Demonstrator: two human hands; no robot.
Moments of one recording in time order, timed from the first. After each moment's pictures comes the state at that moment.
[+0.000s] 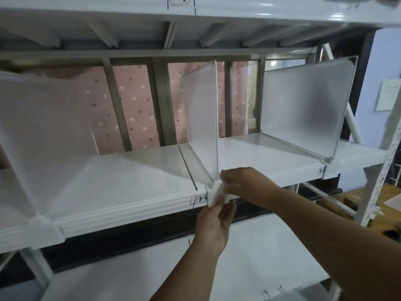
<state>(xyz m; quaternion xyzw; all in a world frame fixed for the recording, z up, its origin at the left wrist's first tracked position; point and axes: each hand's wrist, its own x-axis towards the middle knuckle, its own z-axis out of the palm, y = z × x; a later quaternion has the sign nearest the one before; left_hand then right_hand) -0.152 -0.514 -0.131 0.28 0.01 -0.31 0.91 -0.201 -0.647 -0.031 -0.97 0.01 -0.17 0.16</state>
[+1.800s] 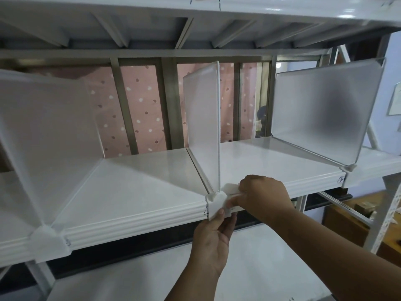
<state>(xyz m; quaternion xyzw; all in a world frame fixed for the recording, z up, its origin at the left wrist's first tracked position) -0.136 -0.476 -0.131 0.26 0.02 -0.29 0.92 -0.172 -0.624 -0.052 -0.95 0.15 -0.28 -0.01</state>
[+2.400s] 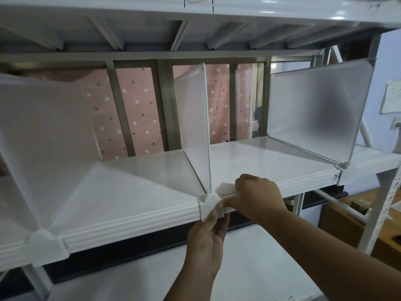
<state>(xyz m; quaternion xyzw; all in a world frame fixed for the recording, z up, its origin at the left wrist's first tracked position) -0.137 -0.470 -0.132 0.28 -0.01 -0.27 0.92 -0.172 -0.615 -0.053 -0.95 0.15 -0.29 -0.03</state>
